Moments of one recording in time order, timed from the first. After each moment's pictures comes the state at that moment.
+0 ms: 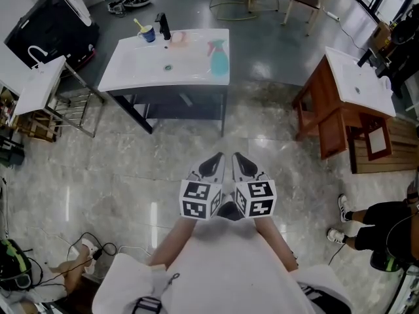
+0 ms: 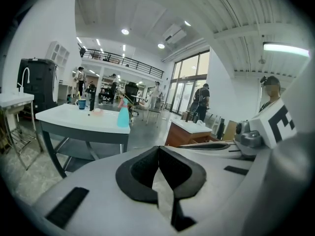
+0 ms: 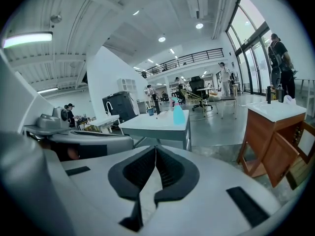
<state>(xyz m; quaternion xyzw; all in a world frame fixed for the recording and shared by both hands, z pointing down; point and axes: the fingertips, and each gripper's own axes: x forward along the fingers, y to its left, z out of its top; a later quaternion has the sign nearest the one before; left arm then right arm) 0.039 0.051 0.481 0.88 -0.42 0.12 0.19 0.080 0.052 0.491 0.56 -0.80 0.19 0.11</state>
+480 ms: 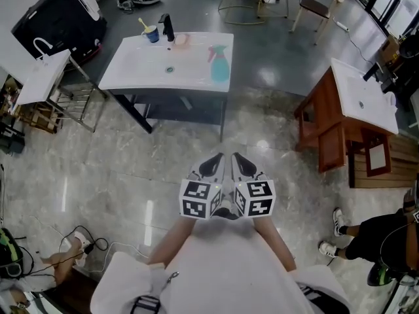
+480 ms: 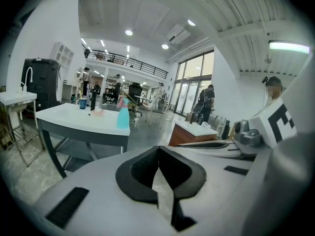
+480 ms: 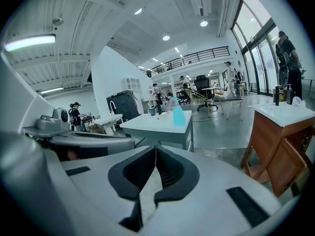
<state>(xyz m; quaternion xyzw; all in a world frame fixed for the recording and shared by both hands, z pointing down) 0.069 0.021 0.484 0.87 -0.44 0.12 0.20 0.106 0.017 0.492 0.54 -0.82 0.19 0.12</state>
